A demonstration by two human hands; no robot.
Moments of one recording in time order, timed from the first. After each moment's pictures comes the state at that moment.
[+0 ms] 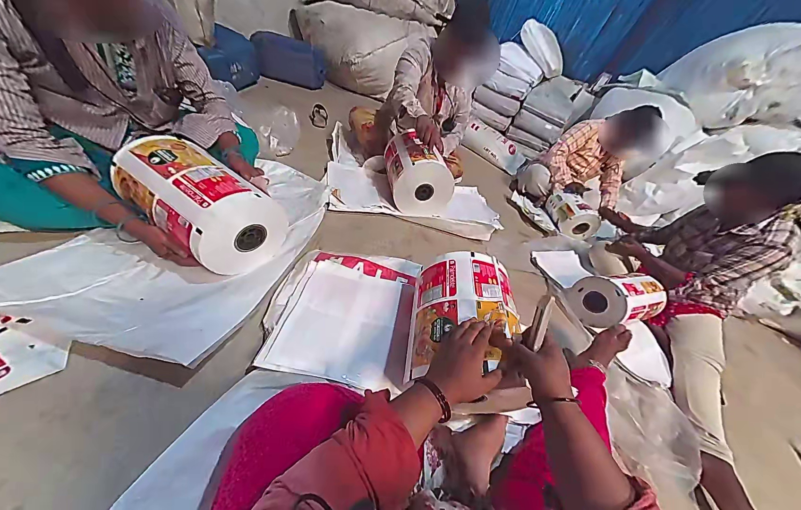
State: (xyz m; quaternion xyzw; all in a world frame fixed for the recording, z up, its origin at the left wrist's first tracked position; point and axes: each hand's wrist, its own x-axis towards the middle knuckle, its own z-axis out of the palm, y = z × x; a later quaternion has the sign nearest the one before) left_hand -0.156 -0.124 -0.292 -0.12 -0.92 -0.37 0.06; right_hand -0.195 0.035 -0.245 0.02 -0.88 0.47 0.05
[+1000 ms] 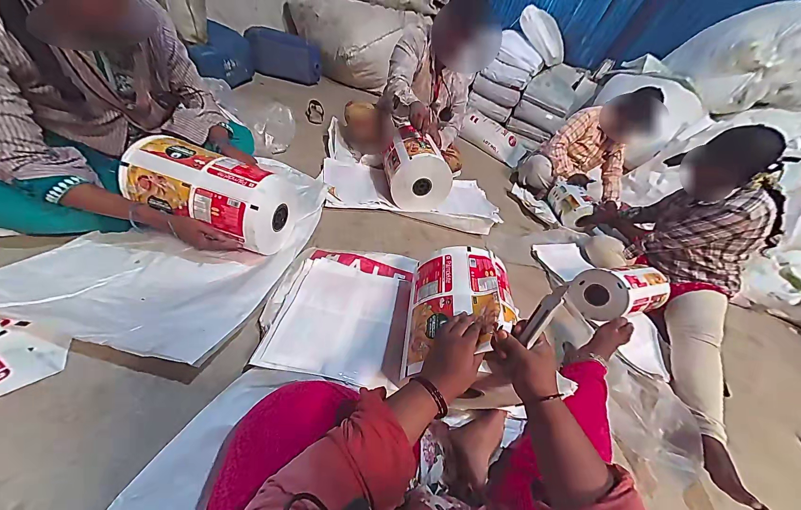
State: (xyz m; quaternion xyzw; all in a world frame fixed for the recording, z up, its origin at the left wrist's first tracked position) left_hand -0.159 -0.121 -0.296 -0.08 -0.91 -0.39 0.10; right_hand -0.197 0.027 -0.270 0.10 -0.68 0.72 0.03
